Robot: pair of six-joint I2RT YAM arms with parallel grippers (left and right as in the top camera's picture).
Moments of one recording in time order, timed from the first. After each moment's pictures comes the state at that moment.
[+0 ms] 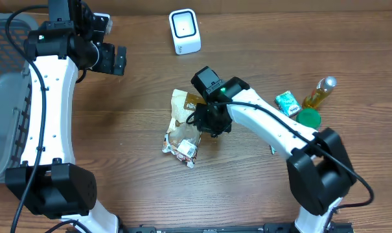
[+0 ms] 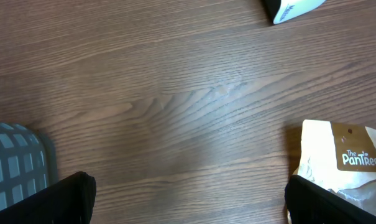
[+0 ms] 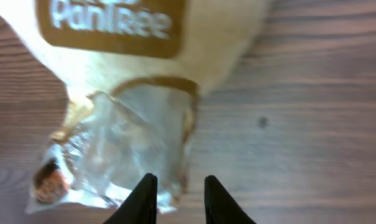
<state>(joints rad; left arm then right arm) 0.06 1.82 1.87 -1.14 0.12 0.19 0.63 1.91 1.46 -0.98 -0.18 0.78</state>
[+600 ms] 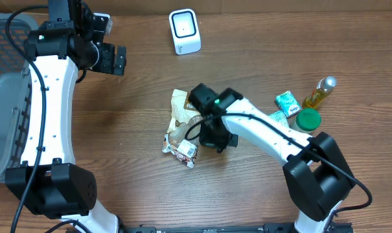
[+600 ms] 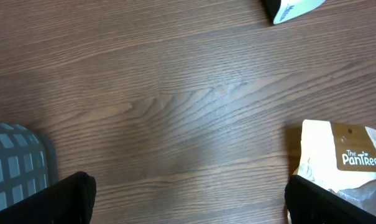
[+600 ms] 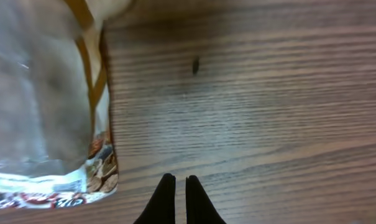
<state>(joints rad) 0.06 1.82 1.87 -1.14 0.12 0.19 0.71 1.90 1.36 -1.06 -0.06 0.83</state>
